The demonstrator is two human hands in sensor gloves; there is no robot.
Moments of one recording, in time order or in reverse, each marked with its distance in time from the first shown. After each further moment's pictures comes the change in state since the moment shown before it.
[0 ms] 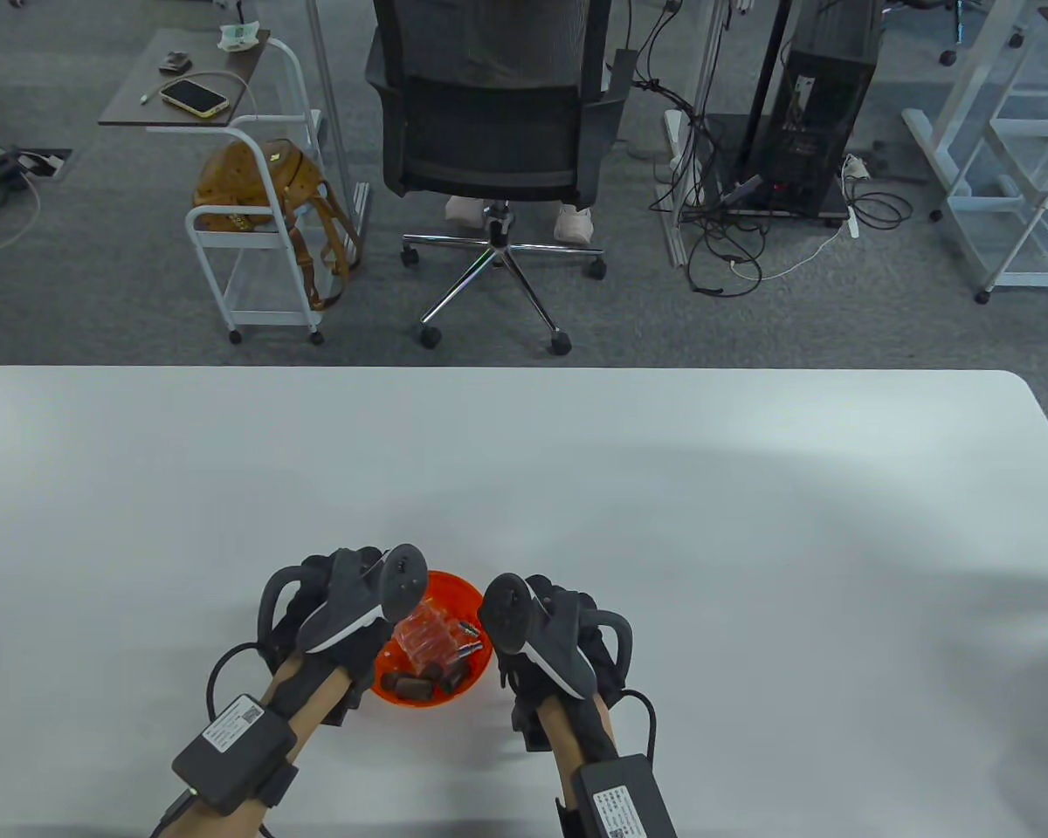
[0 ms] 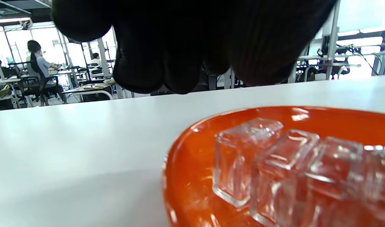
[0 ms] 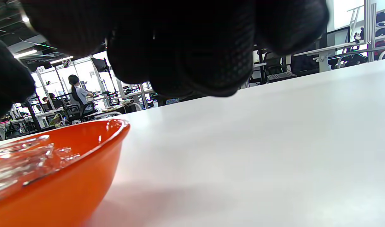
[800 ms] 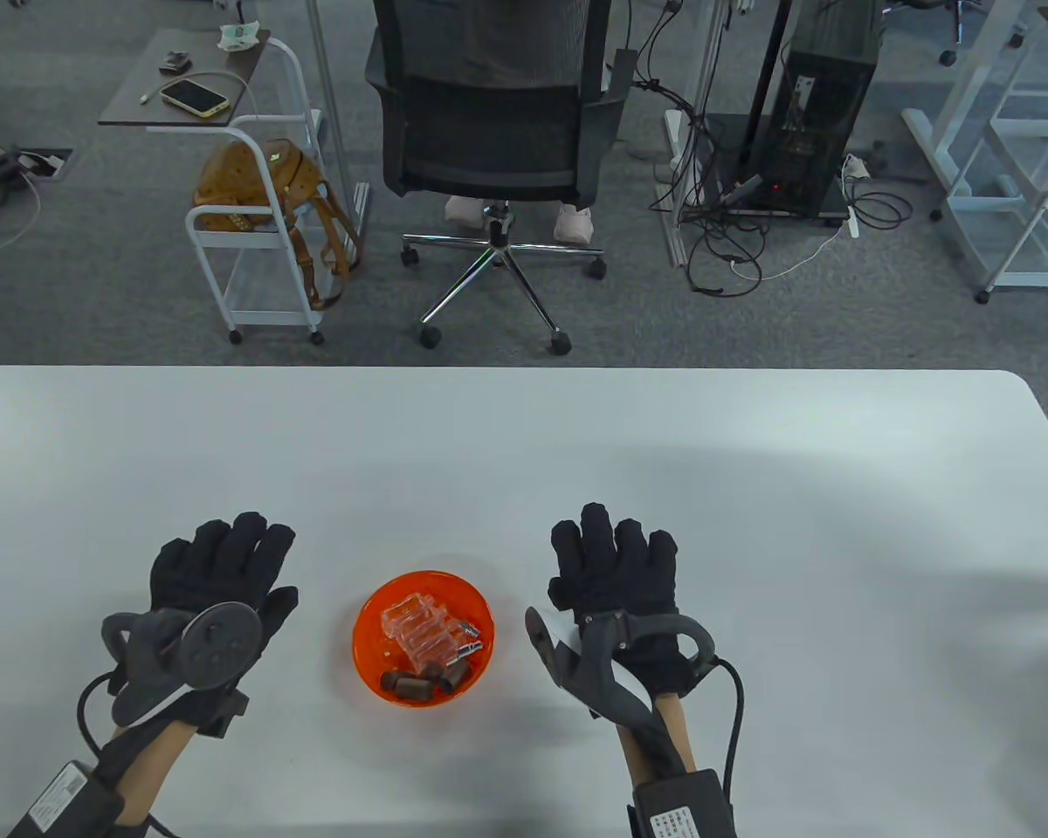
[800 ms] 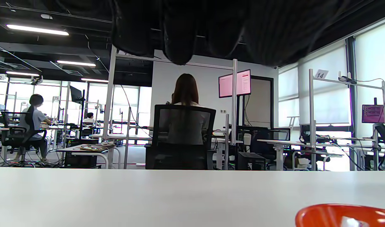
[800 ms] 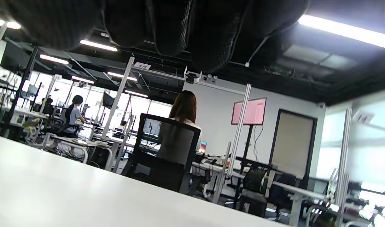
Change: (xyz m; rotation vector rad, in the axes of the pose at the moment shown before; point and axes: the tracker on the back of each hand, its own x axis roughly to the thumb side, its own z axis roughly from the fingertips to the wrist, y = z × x) left_hand -0.110 0.016 0.071 0.399 -0.048 0.105; right_hand -0.038 -0.055 0.022 -0.427 -0.107 0.515
